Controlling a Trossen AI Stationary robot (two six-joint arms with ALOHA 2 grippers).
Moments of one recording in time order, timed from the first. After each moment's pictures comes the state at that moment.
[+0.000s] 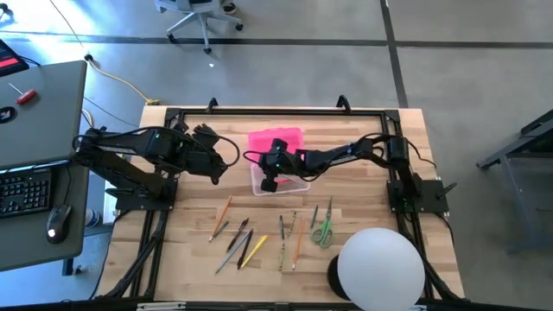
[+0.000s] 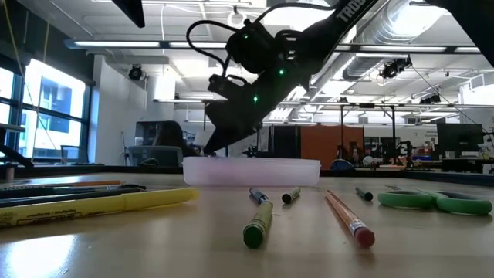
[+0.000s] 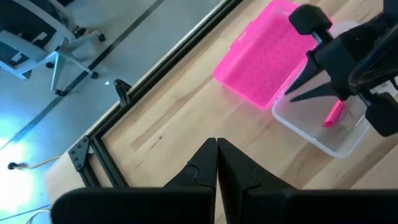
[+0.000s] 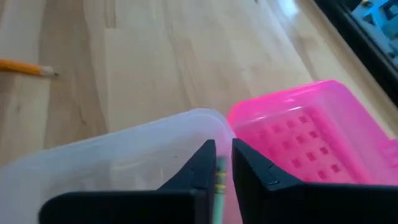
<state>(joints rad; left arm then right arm) -0.16 1.31 1.53 -1.57 -0.72 -0.85 -0.11 2.07 1.30 0.12 0.23 -0.07</state>
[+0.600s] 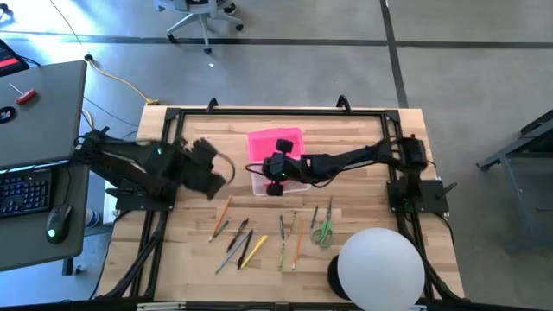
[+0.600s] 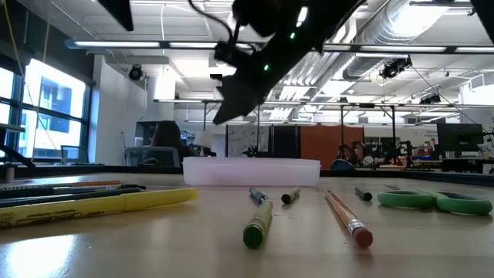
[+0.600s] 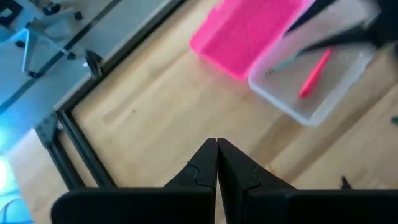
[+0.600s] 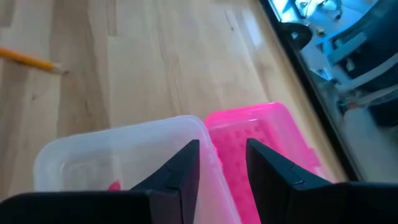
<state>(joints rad) -0.31 1.30 1.43 -1.57 -0.65 -1.05 -0.02 1.91 1.30 -0.07 0.43 -0.16</state>
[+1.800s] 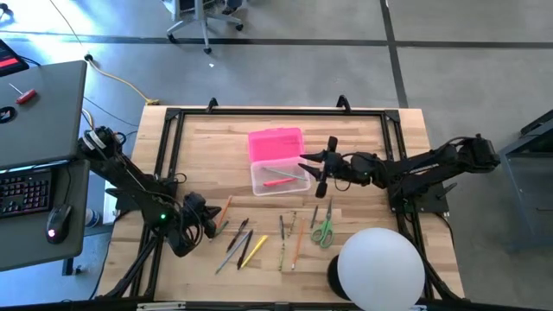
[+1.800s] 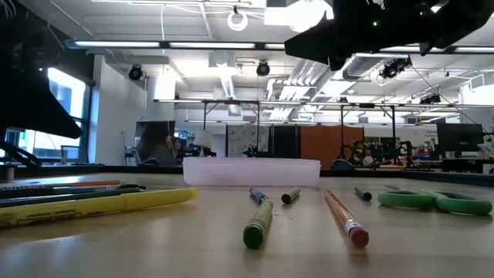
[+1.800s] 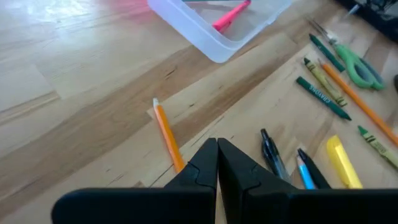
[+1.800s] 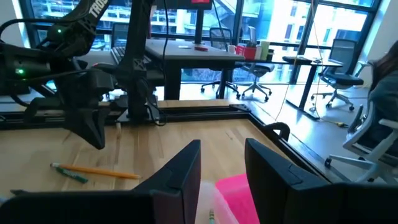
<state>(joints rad) -0.88 1.29 0.47 -0.45 -0.95 -1.67 0.02 1.27 0.51 0.75 0.28 -0.06</state>
